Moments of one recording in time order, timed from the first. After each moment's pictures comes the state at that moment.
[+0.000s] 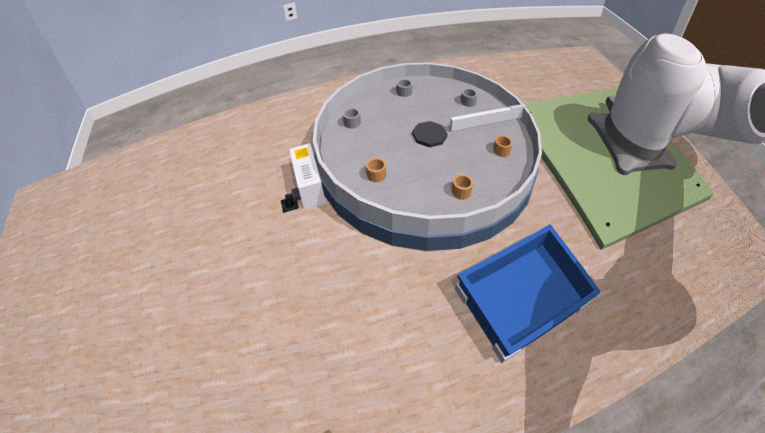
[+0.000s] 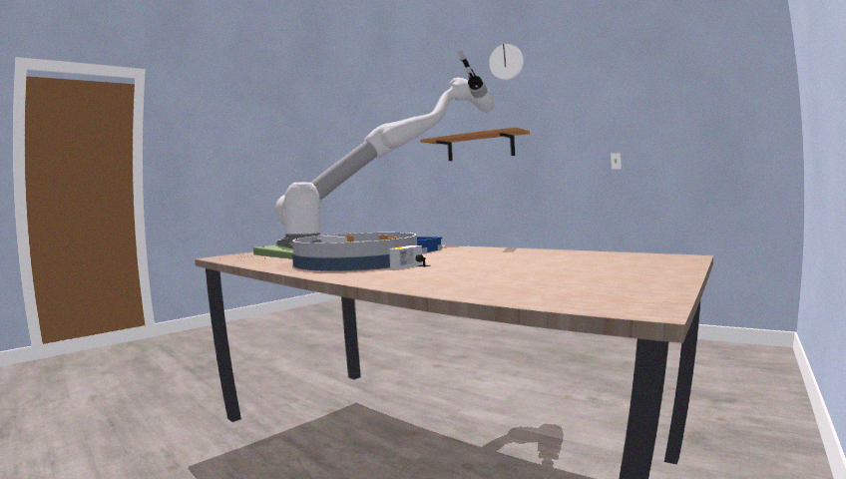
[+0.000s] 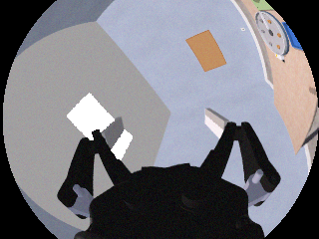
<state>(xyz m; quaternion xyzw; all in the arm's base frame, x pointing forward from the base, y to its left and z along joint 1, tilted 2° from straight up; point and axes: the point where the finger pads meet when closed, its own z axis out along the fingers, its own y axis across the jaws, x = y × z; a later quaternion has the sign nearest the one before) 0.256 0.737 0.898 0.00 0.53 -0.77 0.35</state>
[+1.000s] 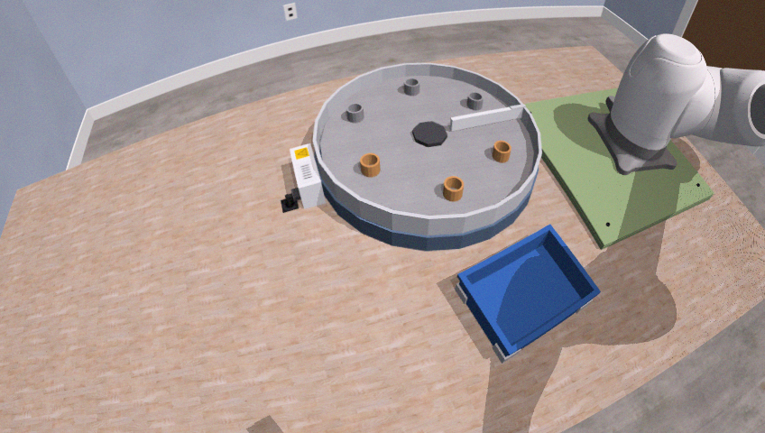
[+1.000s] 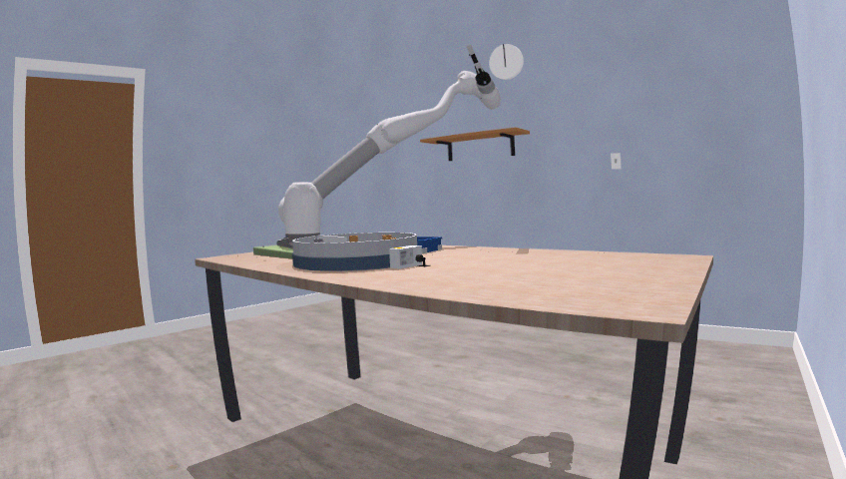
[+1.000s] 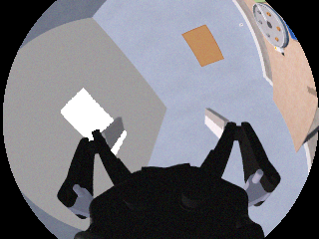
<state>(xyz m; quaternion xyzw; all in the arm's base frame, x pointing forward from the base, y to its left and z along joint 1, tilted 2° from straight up) 0.337 0.721 0.902 -0.02 0.53 -0.77 0.36</state>
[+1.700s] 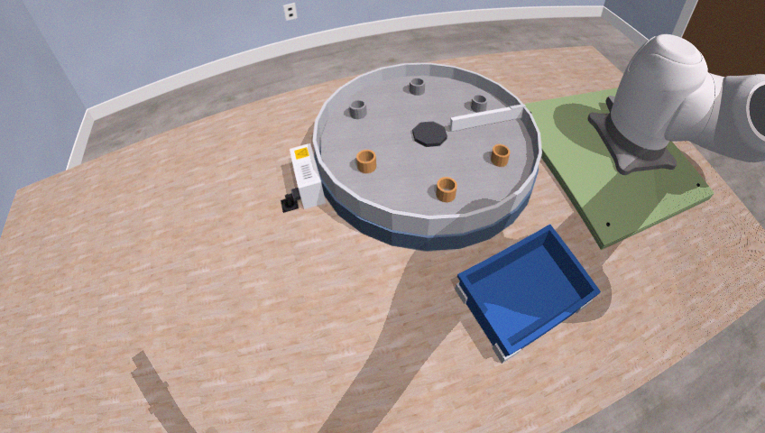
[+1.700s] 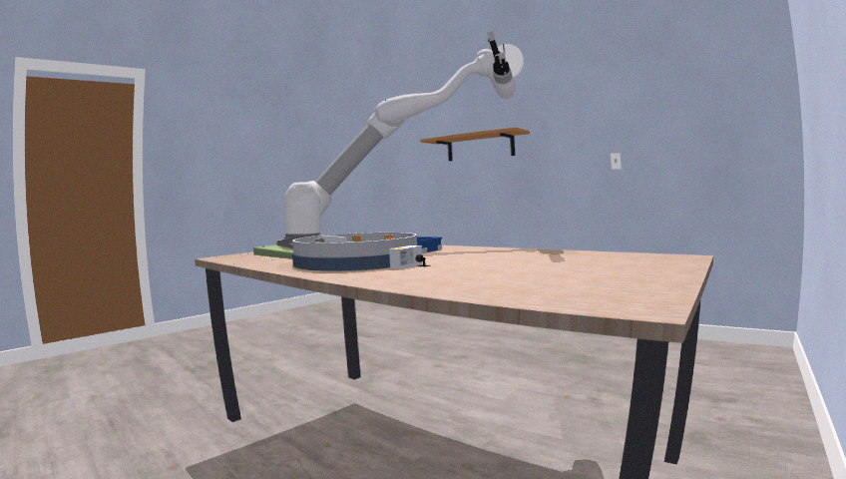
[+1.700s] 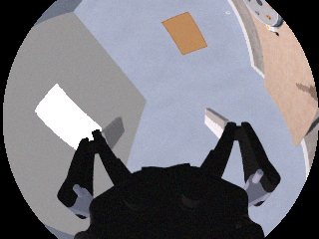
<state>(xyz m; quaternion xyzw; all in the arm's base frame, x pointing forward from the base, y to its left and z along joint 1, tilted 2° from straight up) 0.574 0.618 0.880 -0.07 0.57 -0.73 0.37</state>
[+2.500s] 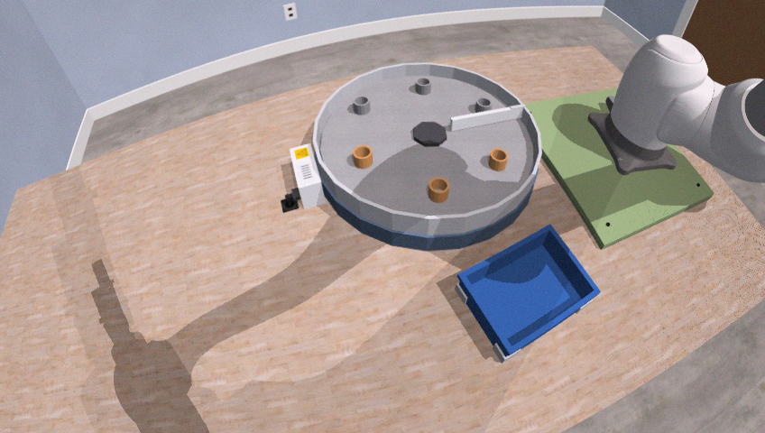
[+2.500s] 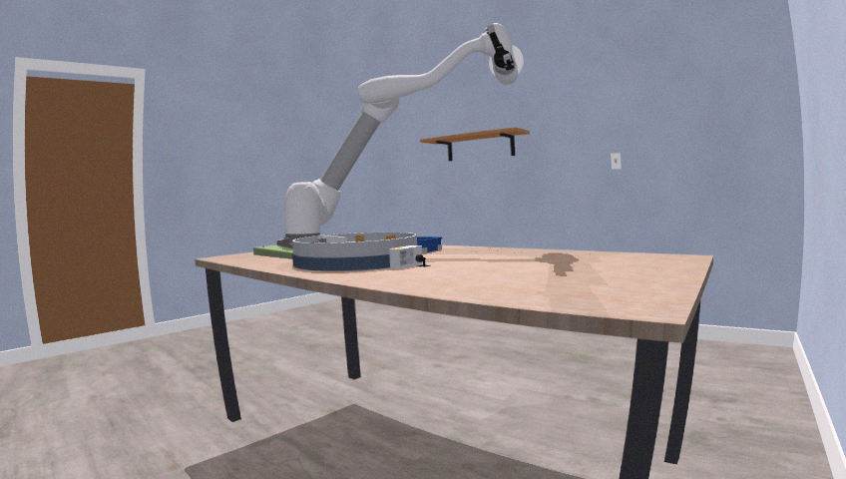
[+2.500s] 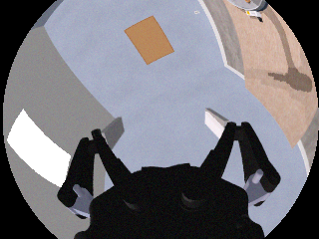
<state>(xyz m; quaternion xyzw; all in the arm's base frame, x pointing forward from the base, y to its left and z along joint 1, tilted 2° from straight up) 0.761 0.414 0.788 -0.07 0.67 -0.64 0.36</state>
